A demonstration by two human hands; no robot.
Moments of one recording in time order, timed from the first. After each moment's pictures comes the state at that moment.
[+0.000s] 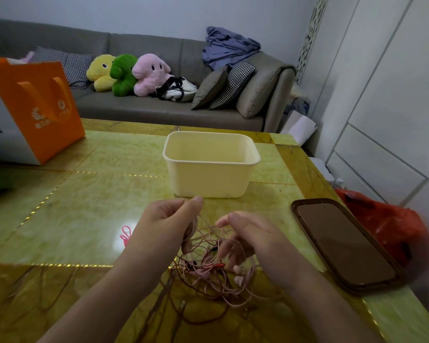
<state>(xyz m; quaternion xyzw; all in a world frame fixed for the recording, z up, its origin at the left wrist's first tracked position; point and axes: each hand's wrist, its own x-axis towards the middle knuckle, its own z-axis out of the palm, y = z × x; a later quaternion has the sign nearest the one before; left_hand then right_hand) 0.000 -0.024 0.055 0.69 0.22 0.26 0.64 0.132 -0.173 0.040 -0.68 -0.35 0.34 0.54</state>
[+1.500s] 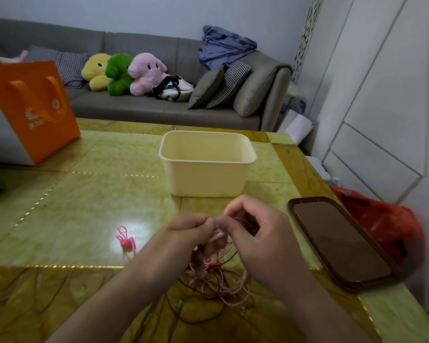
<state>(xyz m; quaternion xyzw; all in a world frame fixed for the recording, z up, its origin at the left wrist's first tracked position) 0.001 -0.037 0.051 0.69 0.13 0.12 0.70 0.121 -0.175 0.044 -0.72 -0.44 0.04 0.53</state>
